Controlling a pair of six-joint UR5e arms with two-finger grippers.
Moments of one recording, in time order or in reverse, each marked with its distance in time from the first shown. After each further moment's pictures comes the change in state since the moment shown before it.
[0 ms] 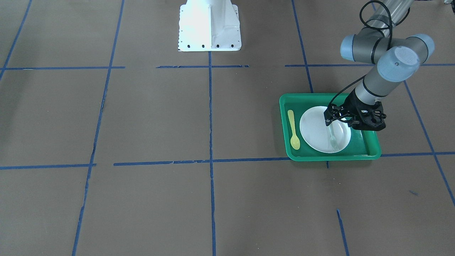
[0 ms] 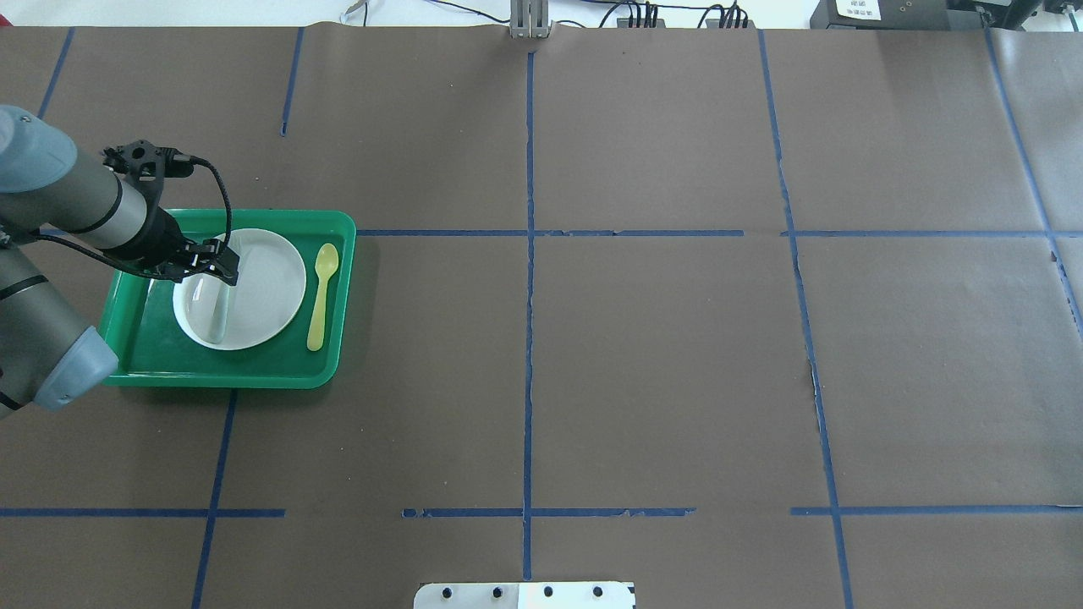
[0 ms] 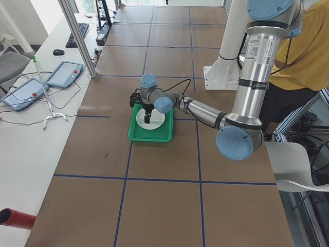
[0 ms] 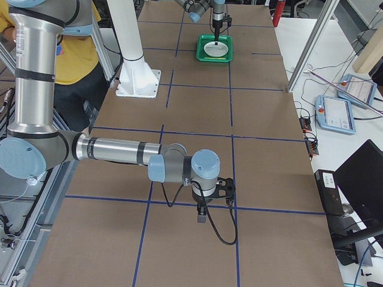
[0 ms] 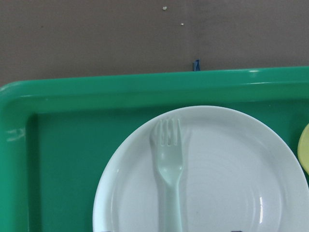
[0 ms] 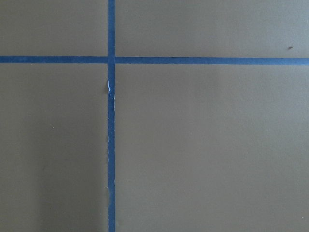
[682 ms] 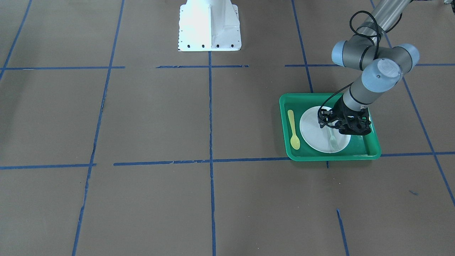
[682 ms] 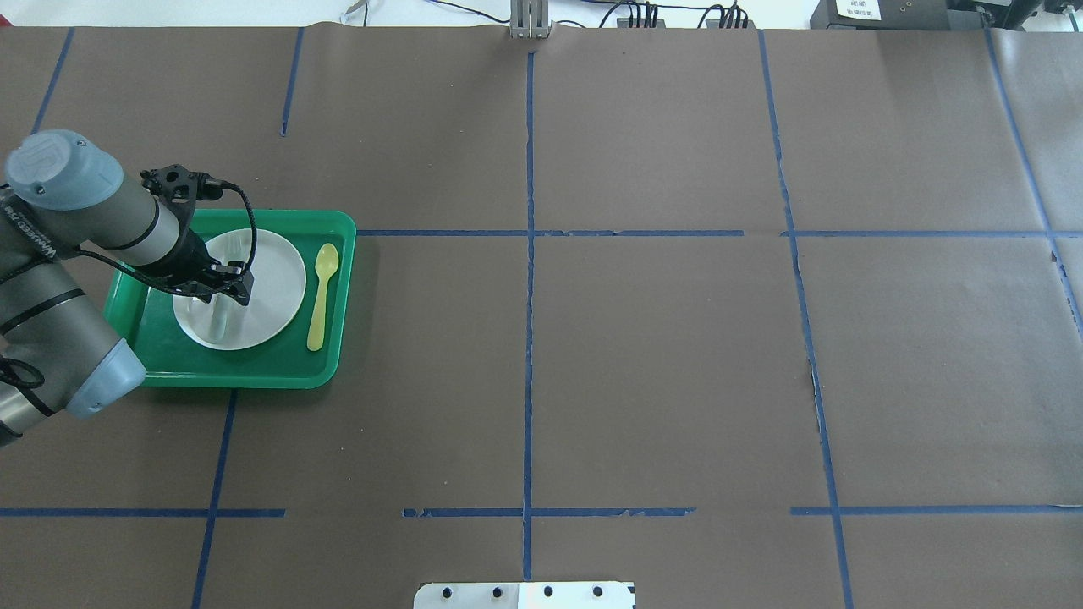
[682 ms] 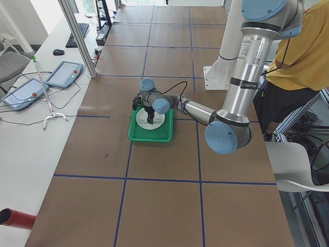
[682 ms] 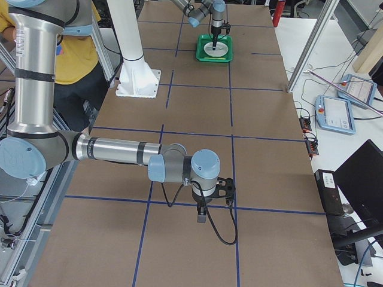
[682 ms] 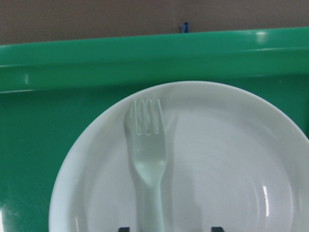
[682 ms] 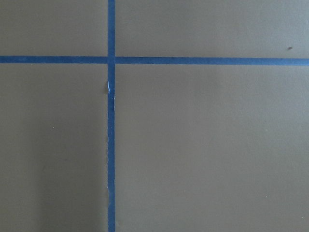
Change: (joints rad) left arm 0.039 -0.027 0.063 0.000 0.002 0.003; right arm 0.000 0.000 0.000 0.000 0.000 0.000
